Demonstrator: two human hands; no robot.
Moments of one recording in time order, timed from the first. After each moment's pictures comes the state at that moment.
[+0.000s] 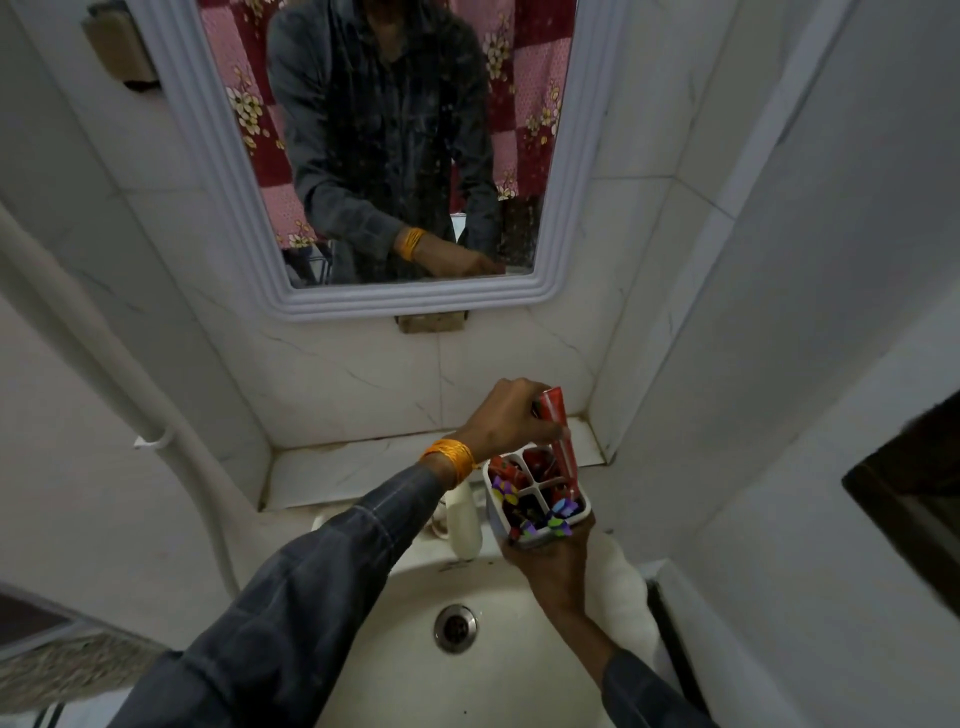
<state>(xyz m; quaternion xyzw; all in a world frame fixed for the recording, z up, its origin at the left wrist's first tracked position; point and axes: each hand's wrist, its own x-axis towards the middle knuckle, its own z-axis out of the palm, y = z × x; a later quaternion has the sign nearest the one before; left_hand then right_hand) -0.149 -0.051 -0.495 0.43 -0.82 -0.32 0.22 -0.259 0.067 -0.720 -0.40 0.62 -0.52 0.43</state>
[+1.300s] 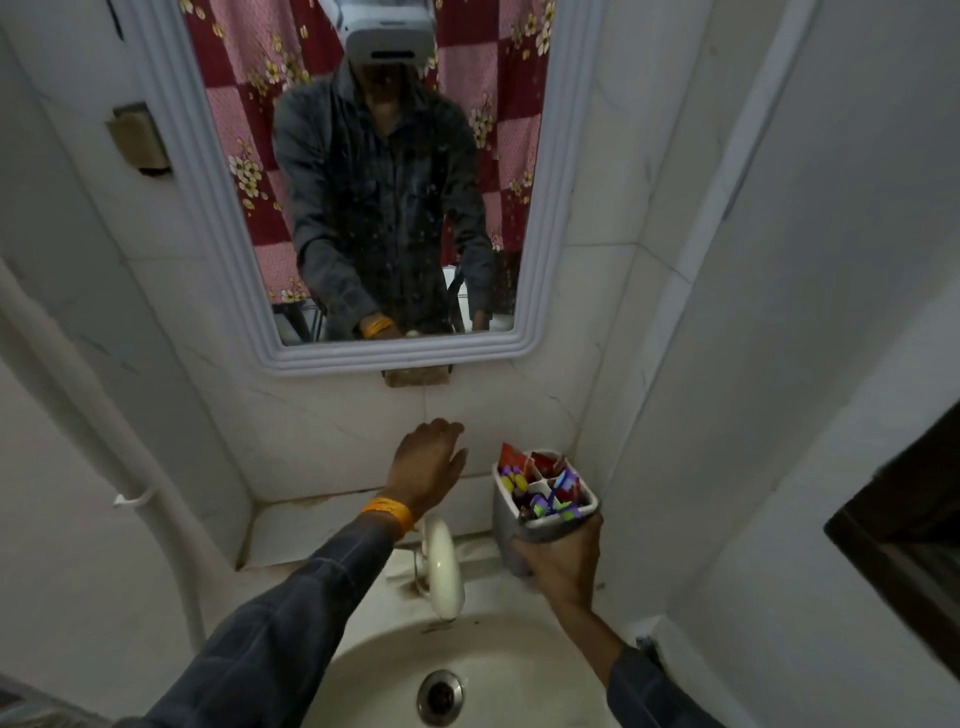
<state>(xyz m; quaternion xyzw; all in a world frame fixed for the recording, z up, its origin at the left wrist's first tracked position) -0.089 -0.077 -0.540 0.55 -0.82 -0.03 0.19 -0.277 0.030 -0.626 -0.37 0.68 -0.56 0.28</state>
